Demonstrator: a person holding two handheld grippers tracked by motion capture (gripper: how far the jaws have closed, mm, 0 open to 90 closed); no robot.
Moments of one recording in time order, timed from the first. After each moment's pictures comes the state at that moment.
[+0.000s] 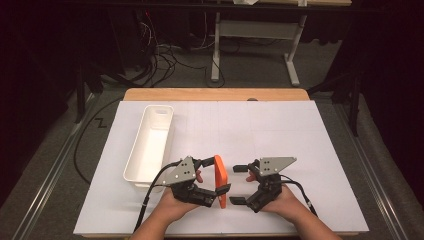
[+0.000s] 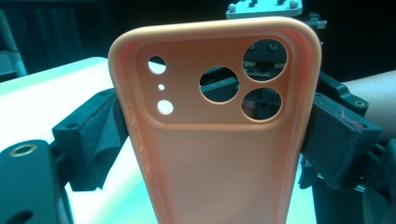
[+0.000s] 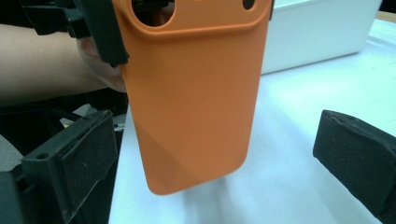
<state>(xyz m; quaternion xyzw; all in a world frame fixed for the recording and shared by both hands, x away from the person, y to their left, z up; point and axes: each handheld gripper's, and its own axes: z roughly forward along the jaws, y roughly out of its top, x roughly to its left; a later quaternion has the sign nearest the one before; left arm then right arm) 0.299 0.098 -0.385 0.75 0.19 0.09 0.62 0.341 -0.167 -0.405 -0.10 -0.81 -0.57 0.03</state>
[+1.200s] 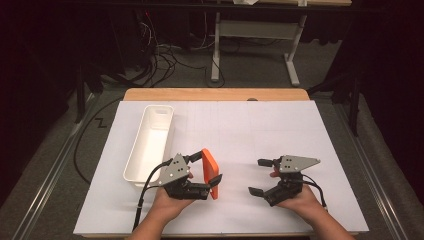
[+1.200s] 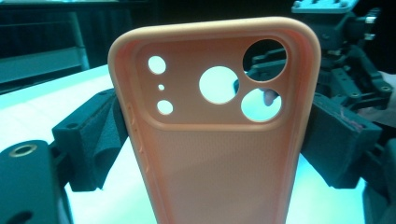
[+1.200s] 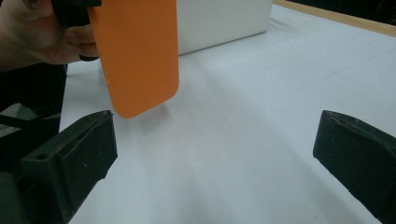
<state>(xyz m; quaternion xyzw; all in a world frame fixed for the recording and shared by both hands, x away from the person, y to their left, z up) 0.298 0.112 -0.382 0.74 0.26 0.17 0.60 0.343 -0.220 -0.402 -0.18 -0.82 -0.54 -0.06</state>
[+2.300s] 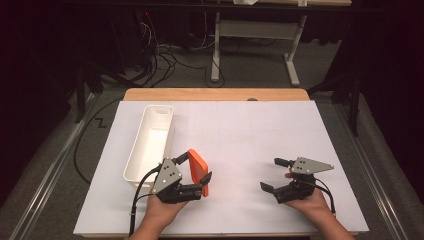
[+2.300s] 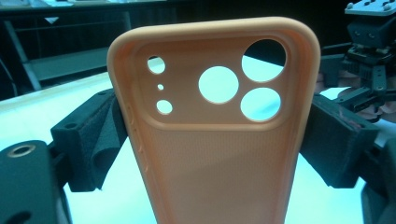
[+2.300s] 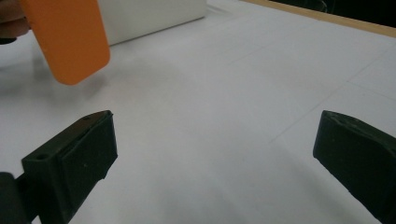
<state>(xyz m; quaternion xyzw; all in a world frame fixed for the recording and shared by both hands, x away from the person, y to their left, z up) 0.279 0.125 -0.383 0.73 0.31 0.23 0.57 0.340 -0.252 -0.413 -0.26 -0.81 -0.51 -0.13</state>
